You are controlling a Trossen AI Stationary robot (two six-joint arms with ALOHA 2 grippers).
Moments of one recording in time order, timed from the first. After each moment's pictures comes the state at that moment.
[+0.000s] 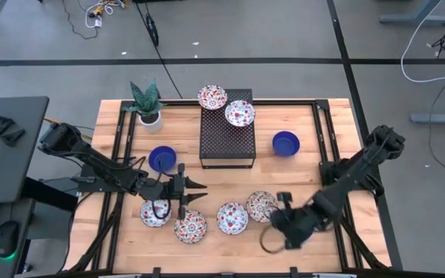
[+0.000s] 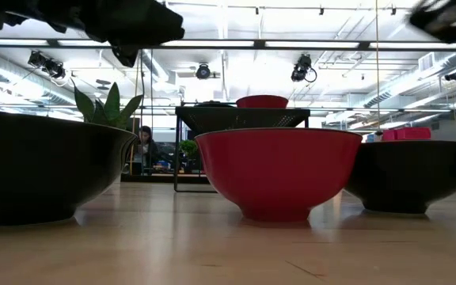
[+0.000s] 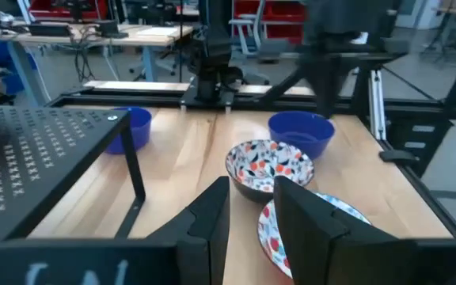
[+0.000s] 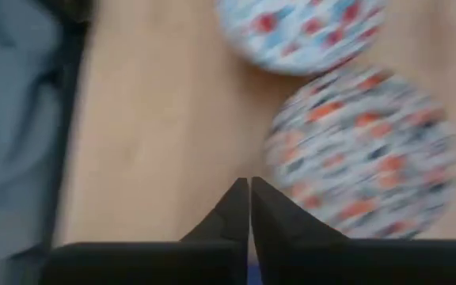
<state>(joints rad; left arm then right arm) -0.46 1.34 0.52 0.65 -0.54 -0.14 0.77 1.52 1.08 -0.69 0.26 0.64</state>
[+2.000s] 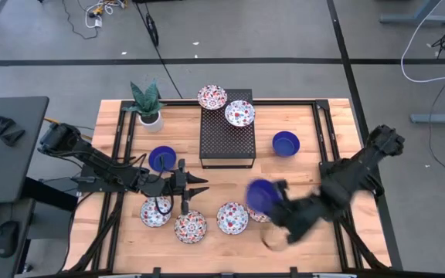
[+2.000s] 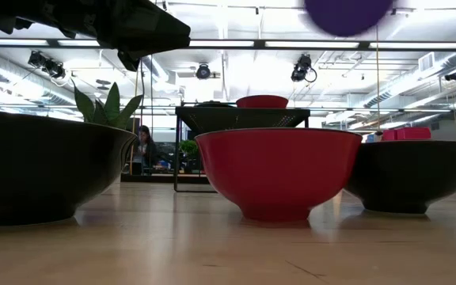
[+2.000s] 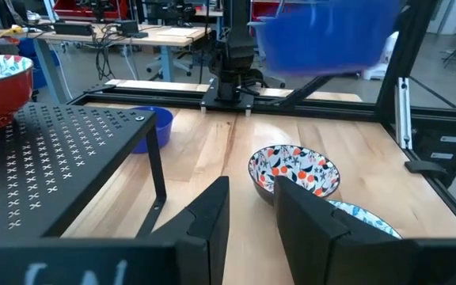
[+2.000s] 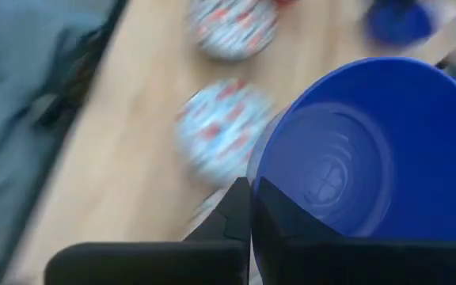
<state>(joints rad) -0.43 1.34 0.52 0.66 -0.56 -0.15 0.64 1.52 1.47 -0.94 0.37 0.24</state>
